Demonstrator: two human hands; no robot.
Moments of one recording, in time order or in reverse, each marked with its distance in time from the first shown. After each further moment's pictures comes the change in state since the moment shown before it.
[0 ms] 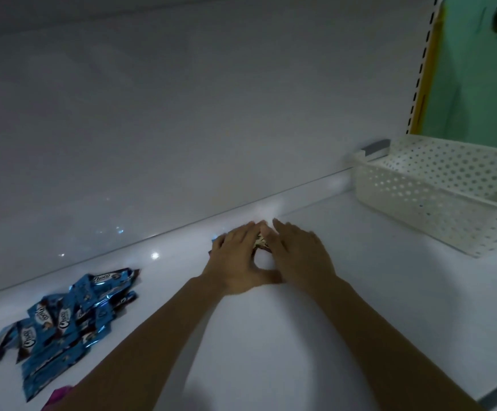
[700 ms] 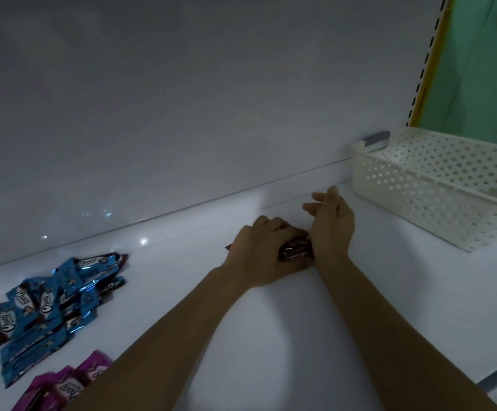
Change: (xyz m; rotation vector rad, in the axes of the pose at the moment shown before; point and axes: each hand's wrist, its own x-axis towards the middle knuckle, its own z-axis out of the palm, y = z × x) left_hand 0.007 0.041 0.017 0.058 0.081 0.266; right_hand 0.003 0.006 -0.028 1.062 0.702 0.456
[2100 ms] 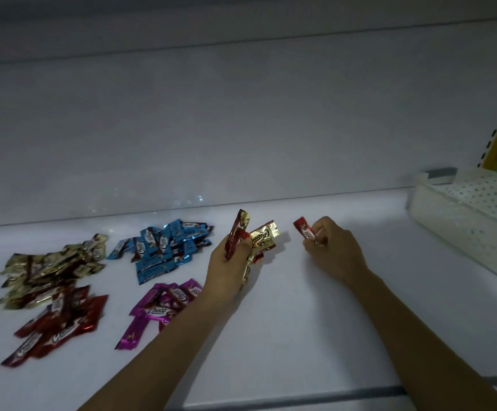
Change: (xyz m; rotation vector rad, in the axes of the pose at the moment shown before) left_hand -0.147 0.030 -0.085 -1.088 0.614 -0.833; right_hand -0.050 -0.005 -0.005 -0.718 -0.725 -0.436
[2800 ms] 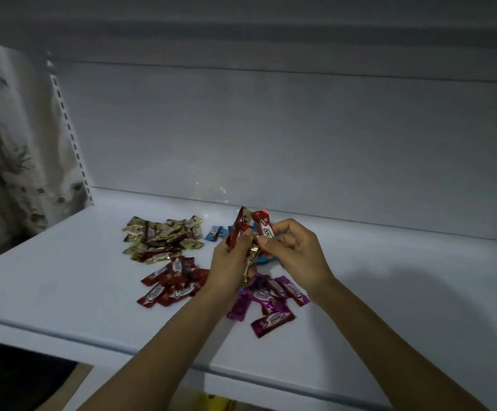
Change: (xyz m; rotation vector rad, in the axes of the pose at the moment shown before) left_hand -0.041 0.031 -0.143 -0.242 0.229 -0.007; right_hand -0.084 -0.215 0.087 0.795 -0.411 -0.247
